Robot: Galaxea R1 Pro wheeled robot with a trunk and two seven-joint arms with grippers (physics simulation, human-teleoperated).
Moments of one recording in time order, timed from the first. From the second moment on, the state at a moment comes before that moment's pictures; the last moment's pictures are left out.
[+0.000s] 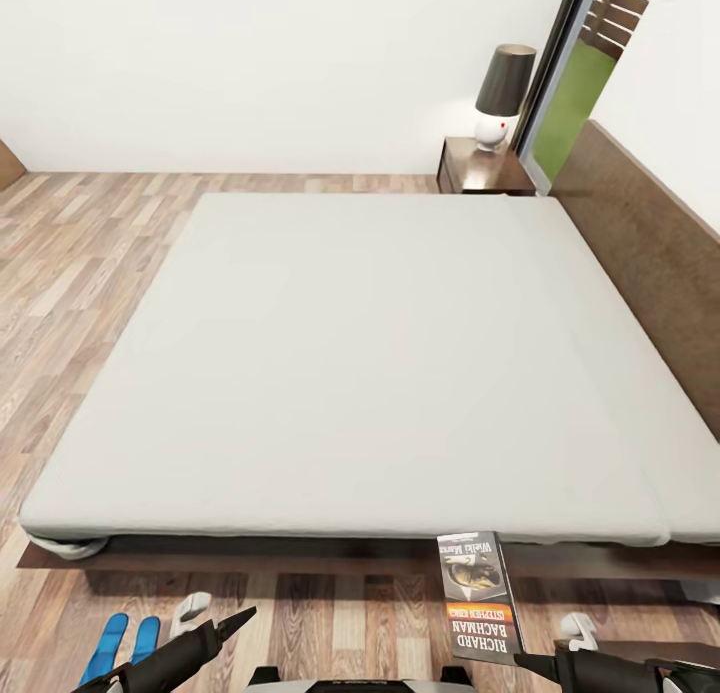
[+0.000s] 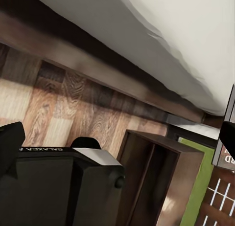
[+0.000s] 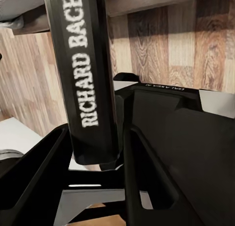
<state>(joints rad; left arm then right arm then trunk) -0.46 0.21 0.14 -0.17 0.38 0.12 -1.01 -0.29 -0.52 0.41 -0.67 -0.70 0.37 0.94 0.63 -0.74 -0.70</state>
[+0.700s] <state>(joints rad) -0.46 0.21 0.14 -0.17 0.38 0.12 -1.01 -0.29 -0.52 0.41 -0.67 -0.70 0.37 0.94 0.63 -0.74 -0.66</state>
